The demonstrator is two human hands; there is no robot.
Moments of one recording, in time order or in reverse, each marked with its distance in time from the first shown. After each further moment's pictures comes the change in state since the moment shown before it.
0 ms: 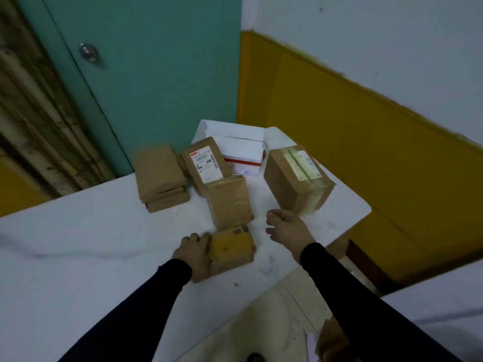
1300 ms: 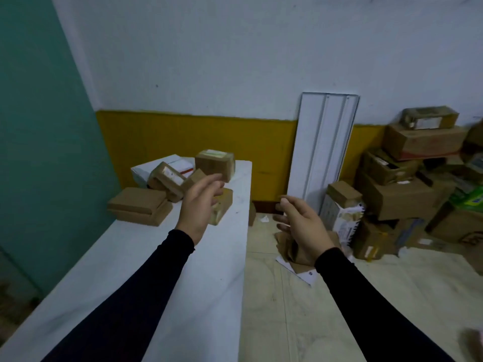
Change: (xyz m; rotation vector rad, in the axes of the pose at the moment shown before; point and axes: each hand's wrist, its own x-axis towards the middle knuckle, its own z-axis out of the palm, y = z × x) left_hand -0.369 -0.262 -0.119 -1.172 -0.095 0.987; right_hand -0.477 -0.011 0.424 0.439 0.967 -0.301
